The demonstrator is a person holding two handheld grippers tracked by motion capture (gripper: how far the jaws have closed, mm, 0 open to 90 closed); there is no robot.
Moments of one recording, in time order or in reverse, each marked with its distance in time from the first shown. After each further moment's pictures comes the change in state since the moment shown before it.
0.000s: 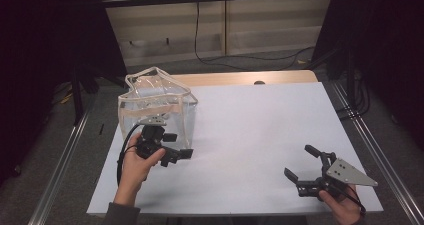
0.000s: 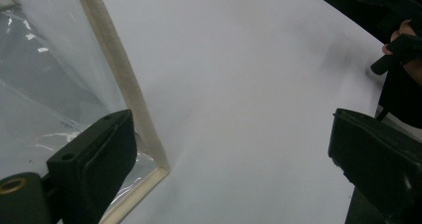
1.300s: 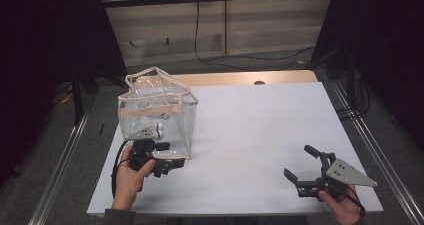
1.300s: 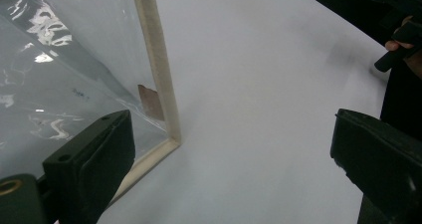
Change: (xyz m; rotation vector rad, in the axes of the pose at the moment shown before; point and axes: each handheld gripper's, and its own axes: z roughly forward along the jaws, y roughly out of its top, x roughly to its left) left arm 0.012 -0.043 -0.008 -0.074 -0.004 -0.015; right arm 0.001 0.000 0.000 0.002 0.004 0.001
